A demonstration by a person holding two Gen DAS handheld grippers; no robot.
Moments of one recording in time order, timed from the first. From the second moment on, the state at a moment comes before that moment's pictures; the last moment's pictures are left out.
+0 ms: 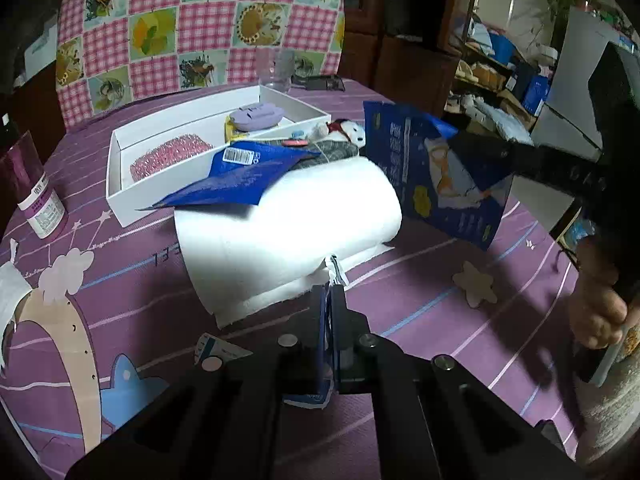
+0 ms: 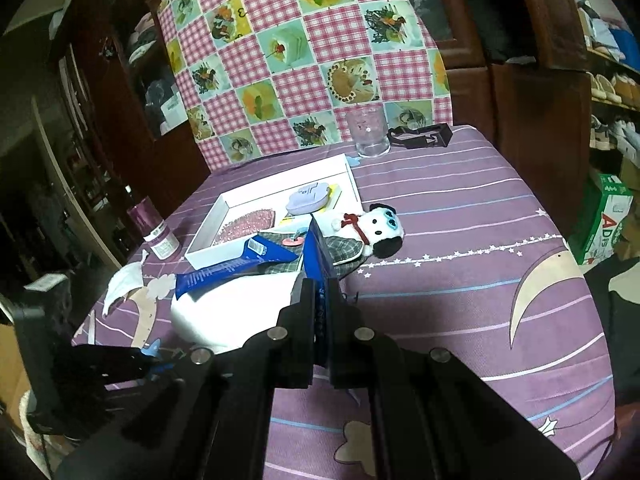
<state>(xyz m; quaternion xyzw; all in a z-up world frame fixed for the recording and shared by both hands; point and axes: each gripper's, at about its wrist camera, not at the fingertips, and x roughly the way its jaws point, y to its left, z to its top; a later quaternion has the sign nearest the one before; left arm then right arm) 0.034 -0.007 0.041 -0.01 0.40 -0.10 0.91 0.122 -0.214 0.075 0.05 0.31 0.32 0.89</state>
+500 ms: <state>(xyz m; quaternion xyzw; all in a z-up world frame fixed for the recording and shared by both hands) 0.026 -0.003 0.057 -0.04 0.37 -0.11 0.92 0.110 -0.209 0.082 0.04 0.29 0.34 0.89</state>
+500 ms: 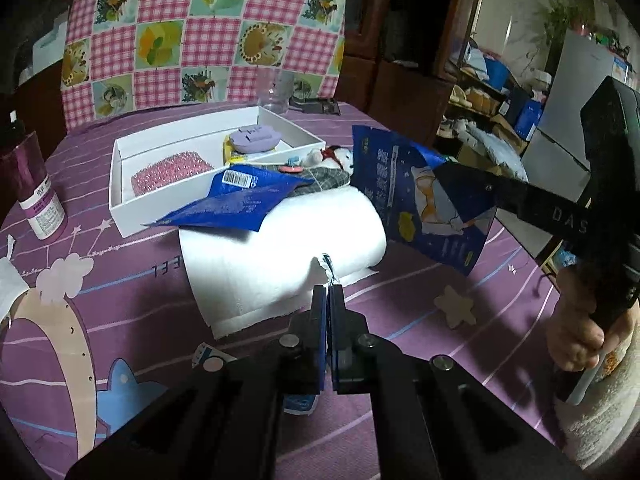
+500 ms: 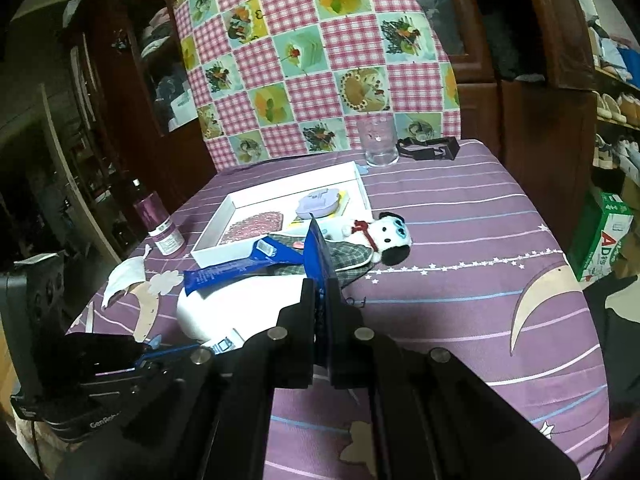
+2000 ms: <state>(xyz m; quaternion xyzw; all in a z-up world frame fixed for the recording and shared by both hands) 0.189 0.136 0.047 -0.21 0.35 0.06 0.91 0.340 -0.052 0.020 0.27 0.52 0.40 0.70</state>
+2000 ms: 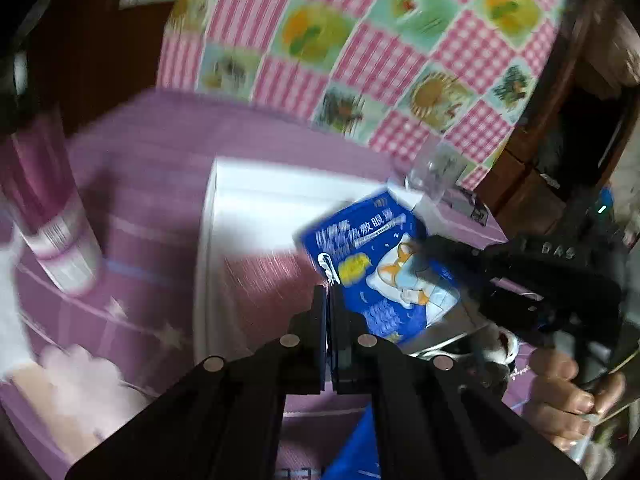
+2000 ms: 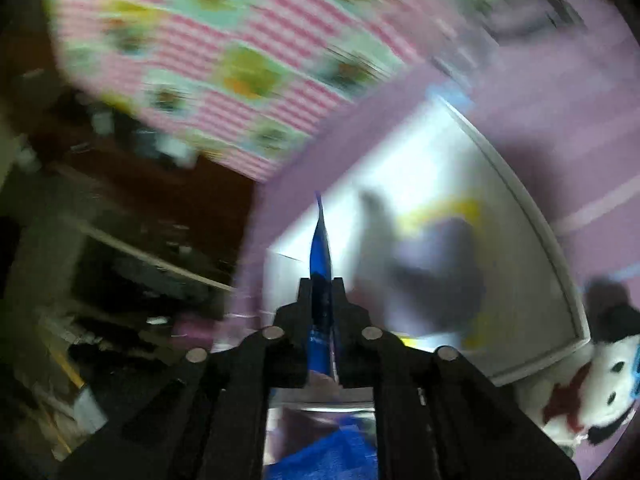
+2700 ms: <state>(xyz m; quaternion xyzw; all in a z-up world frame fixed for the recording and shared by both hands) 0.186 0.126 0.034 -0.15 0.35 0.12 0.92 0.335 -0.084 0.041 0.11 0.43 0.37 0.82</state>
